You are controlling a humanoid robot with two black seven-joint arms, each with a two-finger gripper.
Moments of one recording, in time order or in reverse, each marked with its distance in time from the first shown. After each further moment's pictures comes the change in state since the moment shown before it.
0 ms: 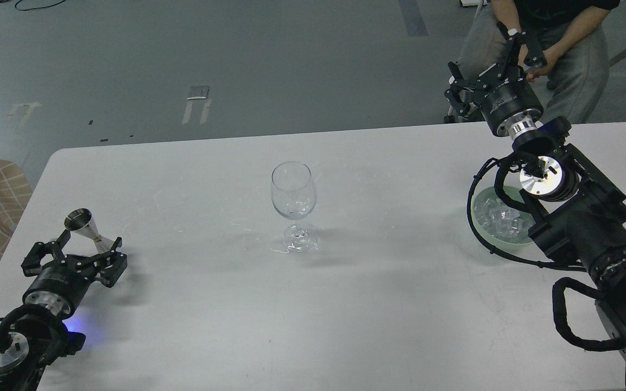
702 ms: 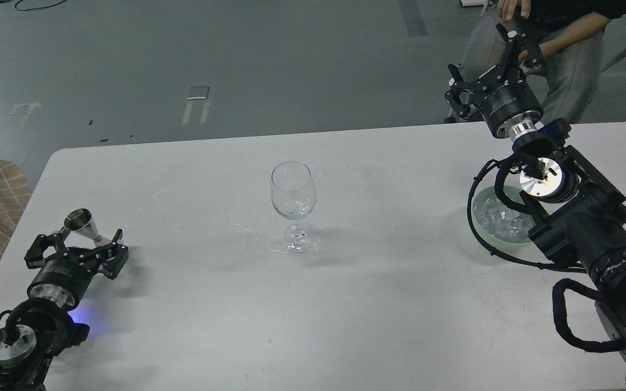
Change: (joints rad) left arm -0.049 -0.020 0.010 0.071 0.022 -0.056 -0.008; right arm -0.004 0.000 0.000 0.000 -0.001 0.001 0.000
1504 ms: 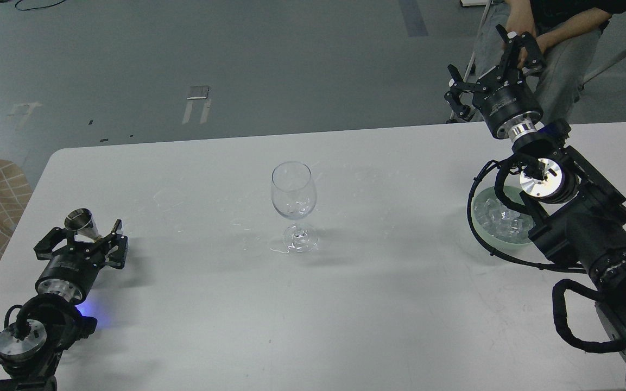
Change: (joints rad) left arm -0.042 -0.030 0.004 0.057 0.018 -0.045 -0.014; right arm -0.001 -0.001 0.000 0.001 -0.001 0.000 0.000
